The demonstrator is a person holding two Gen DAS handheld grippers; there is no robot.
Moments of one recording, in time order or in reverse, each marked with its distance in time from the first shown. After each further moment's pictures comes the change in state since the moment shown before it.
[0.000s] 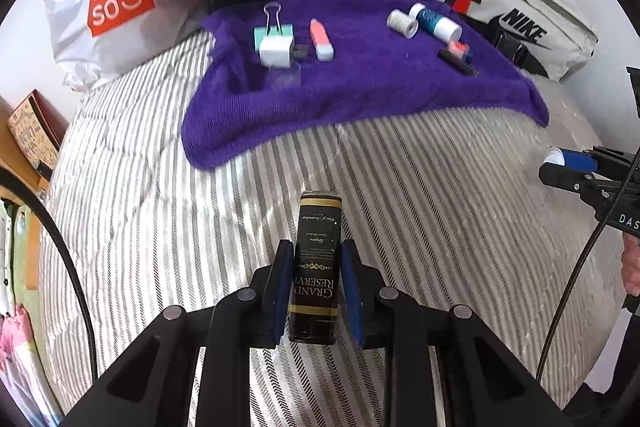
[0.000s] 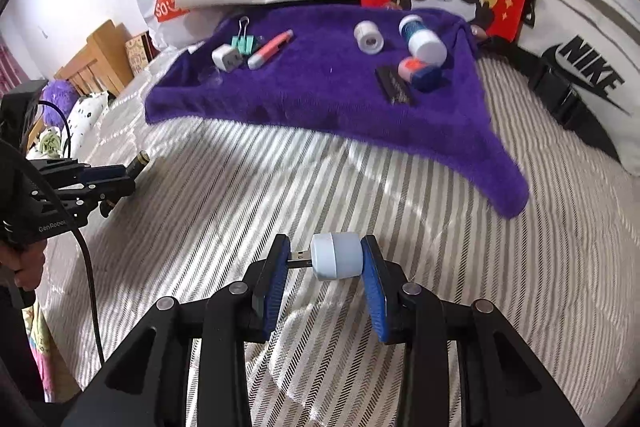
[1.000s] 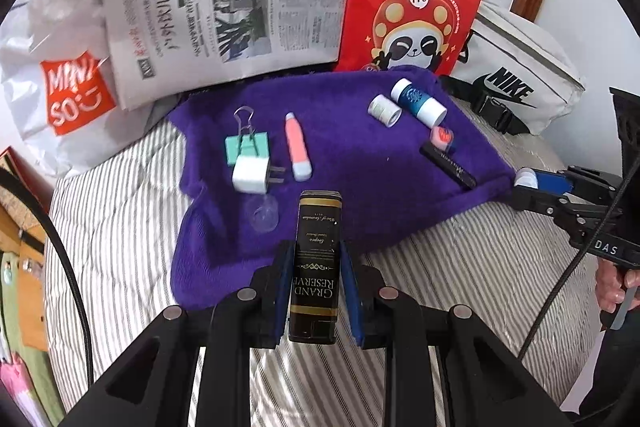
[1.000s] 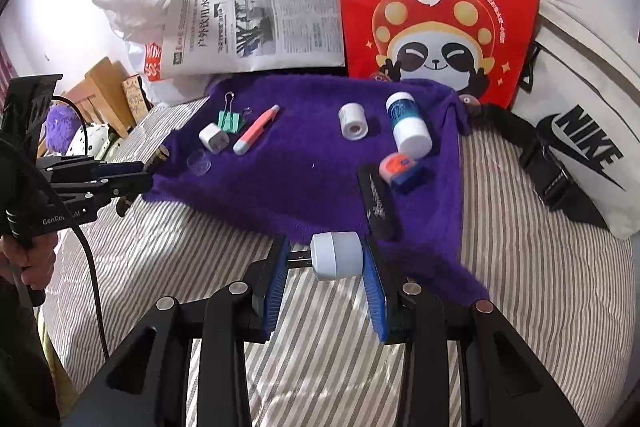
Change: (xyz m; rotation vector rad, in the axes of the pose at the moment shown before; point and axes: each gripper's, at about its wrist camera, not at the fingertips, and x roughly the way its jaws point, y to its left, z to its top) left arm -0.005 0.001 0.101 0.033 -0.086 -0.093; right arm -0.007 -0.020 0.077 0.017 -0.083 0.001
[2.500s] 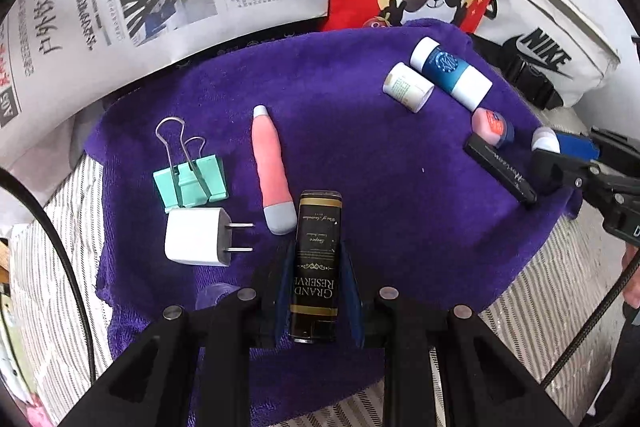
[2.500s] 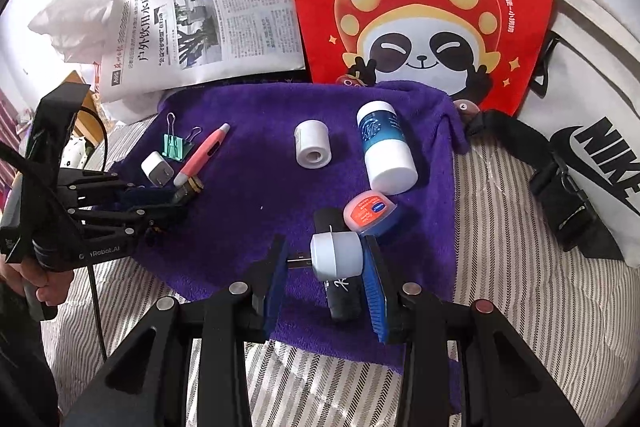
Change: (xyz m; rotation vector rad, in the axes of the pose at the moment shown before) left arm 0.100 -0.006 0.044 0.100 0.143 0.001; right arm 0.060 -0.026 0.032 0.049 0.026 -0.043
